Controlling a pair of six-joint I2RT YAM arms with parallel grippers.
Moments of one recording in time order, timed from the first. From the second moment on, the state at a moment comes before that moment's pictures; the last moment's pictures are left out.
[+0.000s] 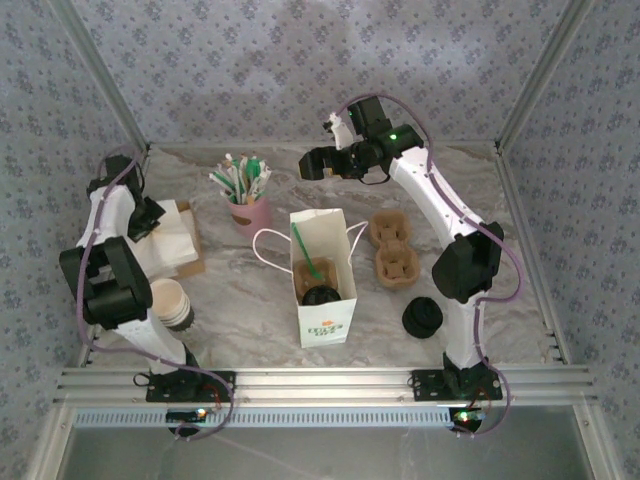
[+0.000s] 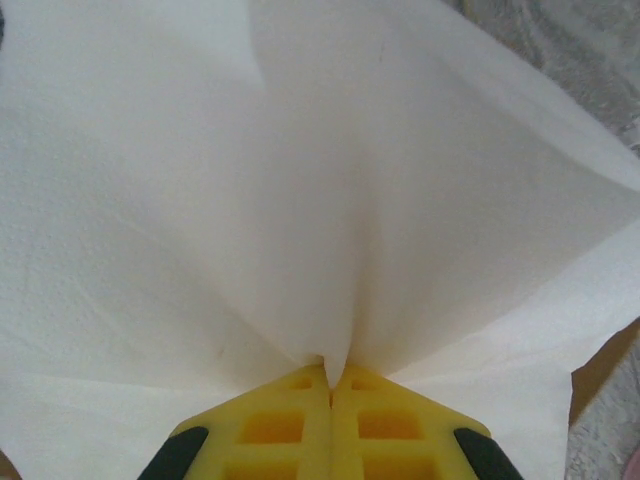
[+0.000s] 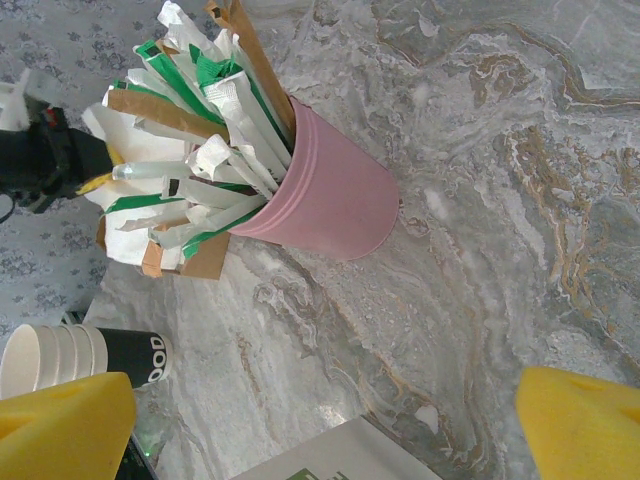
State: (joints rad) left arm 0.29 1.73 1.43 -0.95 -0.10 -0.56; right arm 0.48 2.01 2.12 -0.95 -0.53 0.25
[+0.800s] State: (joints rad) left arm 0.29 1.81 1.41 -0.91 -0.03 -0.57; right arm 0.48 2.01 2.12 -0.95 -0.53 0.25
